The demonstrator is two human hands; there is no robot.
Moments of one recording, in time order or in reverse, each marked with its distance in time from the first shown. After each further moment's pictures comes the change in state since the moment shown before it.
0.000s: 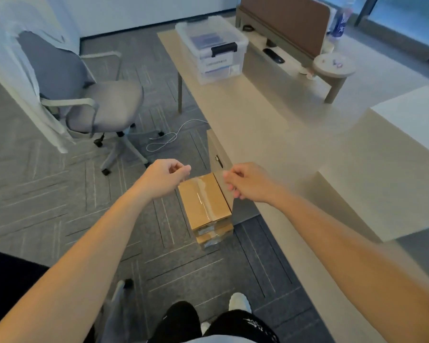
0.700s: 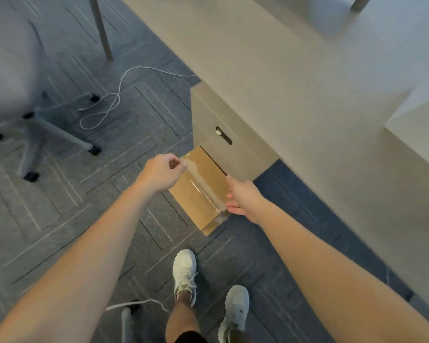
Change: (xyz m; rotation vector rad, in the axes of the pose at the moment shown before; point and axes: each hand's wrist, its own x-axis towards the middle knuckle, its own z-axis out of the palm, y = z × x) left_hand 0.317 -0.210 0.055 0.172 -0.352 0.054; right_hand 0.268 0.114 0.182 0.853 0.303 0.935
